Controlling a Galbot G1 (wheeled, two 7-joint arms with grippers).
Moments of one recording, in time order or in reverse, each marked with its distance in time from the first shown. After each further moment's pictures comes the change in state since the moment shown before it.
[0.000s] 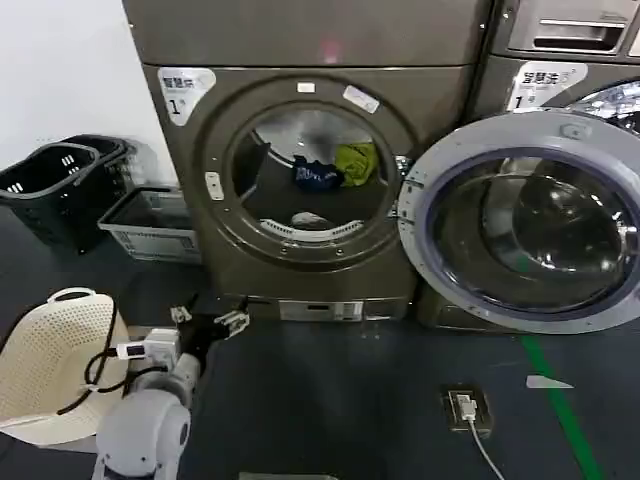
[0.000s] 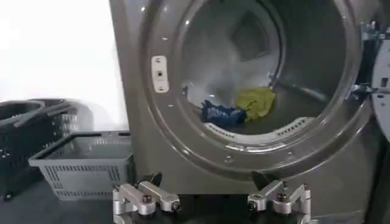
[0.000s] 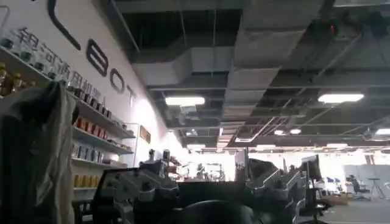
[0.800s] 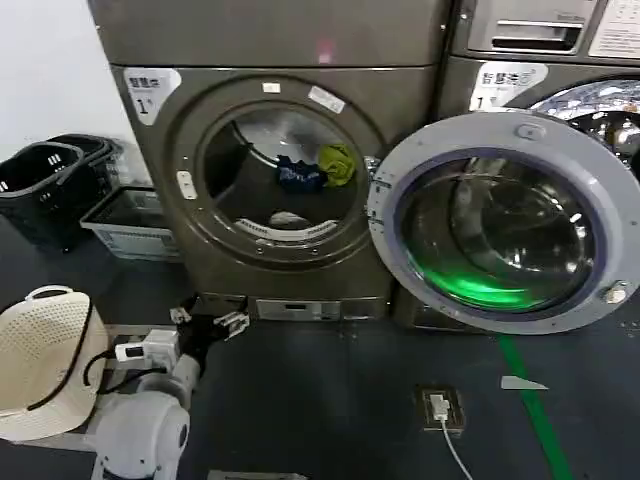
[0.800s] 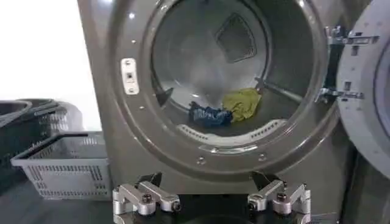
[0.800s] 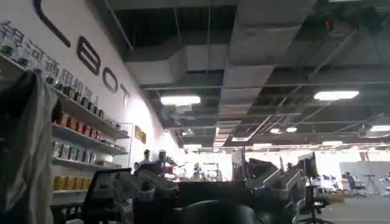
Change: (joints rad) left arm 0.010 -0.005 -0.003 -0.024 0.010 0.000 -0.001; right arm 0.003 0.008 0.002 -0.029 0.002 0.031 0.016
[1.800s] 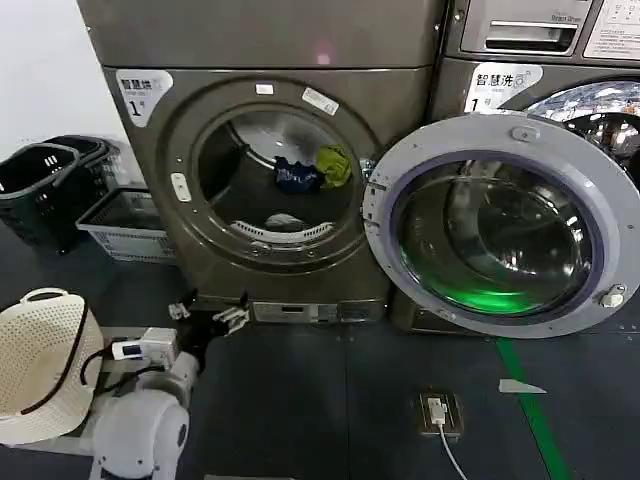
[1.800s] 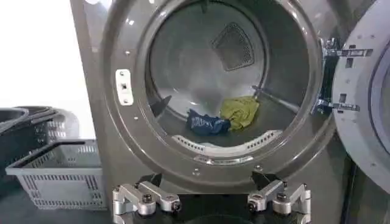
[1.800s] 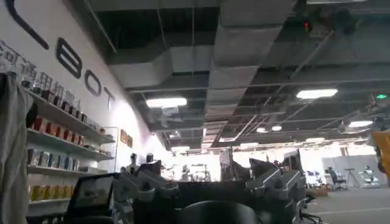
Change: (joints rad) left arm -0.022 0.005 0.016 0.008 -0.027 0.000 -0.027; right arm -0.004 -0.006 0.012 -0.013 0.027 0.012 0.049
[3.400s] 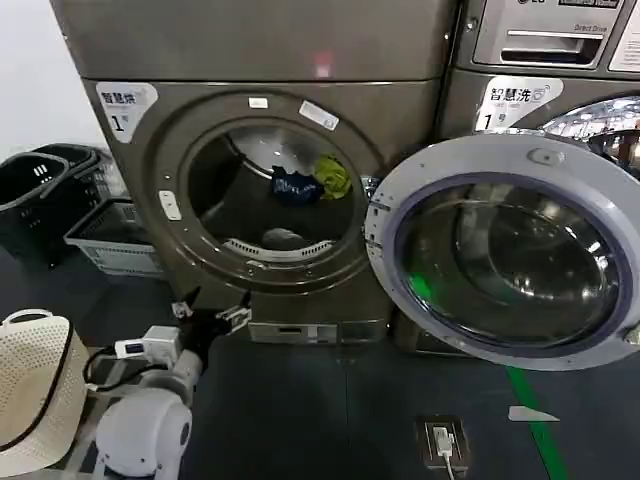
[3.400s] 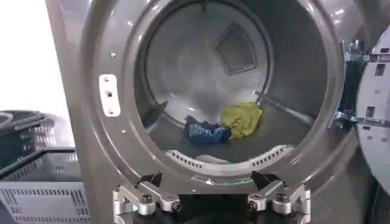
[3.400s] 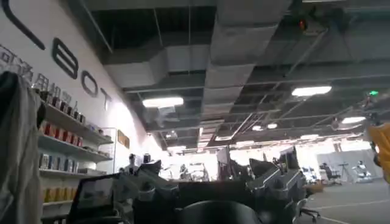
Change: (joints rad) left arm -0.008 -0.005 0.025 0.021 0.022 0.000 -0.005; right arm 0.007 0.006 -0.011 0.016 0.005 -0.004 0.011
